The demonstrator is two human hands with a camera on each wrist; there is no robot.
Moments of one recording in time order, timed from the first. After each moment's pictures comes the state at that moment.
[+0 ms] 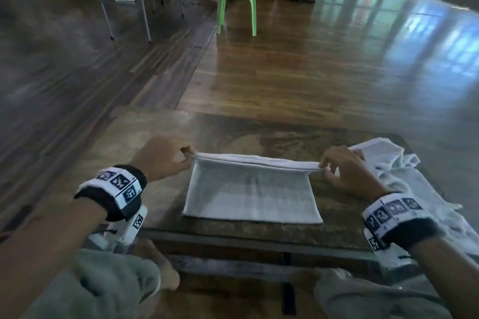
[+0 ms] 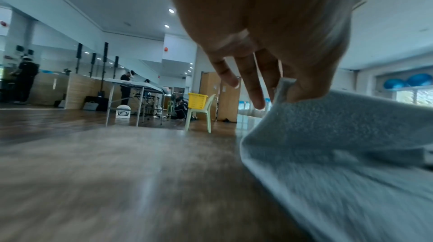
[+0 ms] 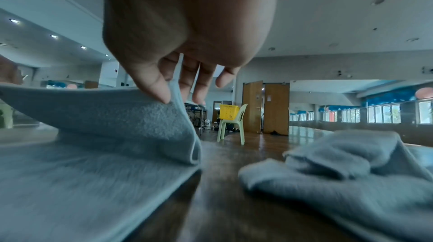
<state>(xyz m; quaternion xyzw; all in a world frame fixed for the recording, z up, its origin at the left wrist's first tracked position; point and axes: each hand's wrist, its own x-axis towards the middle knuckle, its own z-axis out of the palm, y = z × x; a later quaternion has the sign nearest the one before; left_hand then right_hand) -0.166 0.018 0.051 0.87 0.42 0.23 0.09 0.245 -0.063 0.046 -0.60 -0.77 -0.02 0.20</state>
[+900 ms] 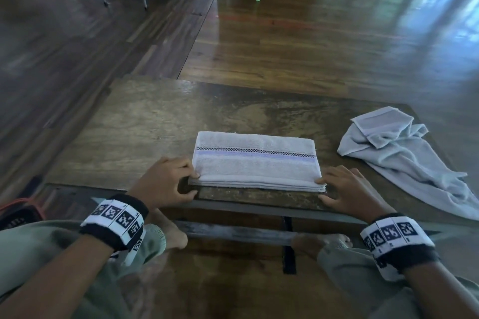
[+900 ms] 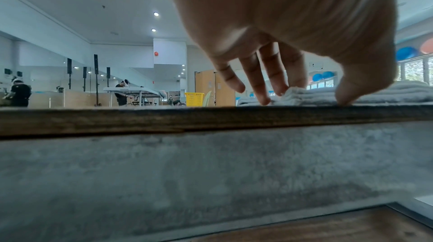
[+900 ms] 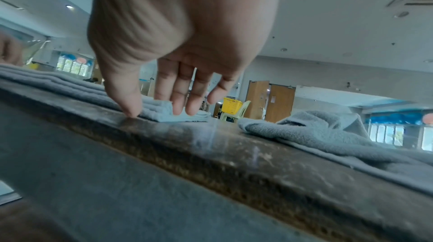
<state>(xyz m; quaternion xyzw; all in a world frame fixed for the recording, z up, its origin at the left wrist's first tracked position) -0.188 -0.053 -0.046 0.90 0.39 0.17 0.08 0.244 -0.135 -0.030 -0.61 -0.79 0.02 0.05</state>
